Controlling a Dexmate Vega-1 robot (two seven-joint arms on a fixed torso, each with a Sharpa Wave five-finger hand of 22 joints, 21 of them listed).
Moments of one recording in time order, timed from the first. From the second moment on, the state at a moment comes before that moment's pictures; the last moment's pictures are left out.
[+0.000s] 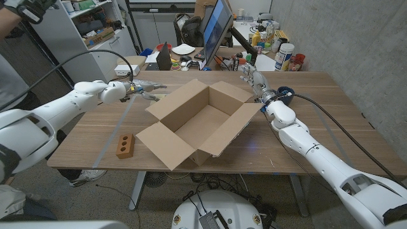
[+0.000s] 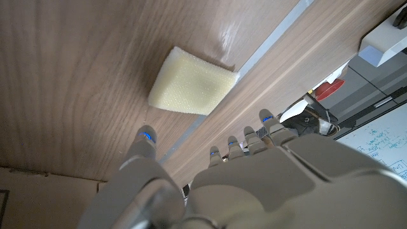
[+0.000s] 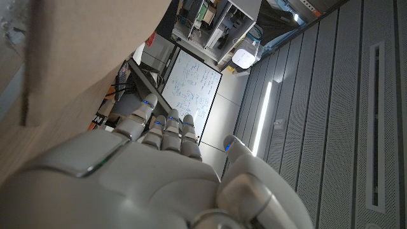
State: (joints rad) left arm 0.17 0.83 0.95 -0.90 0.77 -0.44 -0.03; left_hand 0.22 -0.09 0.52 -0.15 0.19 -0.17 -0.17 0.21 0.18 -0.12 -0.08 0.20 0.19 -0.08 0.00 0.18 0.17 -0.01 0.09 0.30 0.19; right arm -0.73 -0.45 -0.48 -1.34 0.44 0.32 -0.04; right_hand 0.07 0.09 0.46 0.12 0.21 0.18 0.09 0.19 0.18 0.18 0.14 0.20 0.19 0.02 0.04 0.19 0.19 0.22 0.00 0.20 0.17
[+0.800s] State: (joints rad) left arm 0.18 0.85 0.99 -0.93 0.83 -0.38 -0.06; left_hand 0.24 -0.09 0.52 -0.15 0.19 -0.17 -0.17 0.21 0.18 -0.12 -0.09 0.20 0.19 -0.09 -0.01 0.18 0.17 -0.01 0.09 0.30 0.19; right arm -0.72 -0.44 -0.49 -1.33 0.44 0.33 -0.04; right_hand 0.07 0.09 0.46 0.12 0.21 0.18 0.09 0.19 0.18 0.18 0.14 0.20 0.19 0.02 0.04 0.19 0.19 0.22 0.00 0.20 0.17
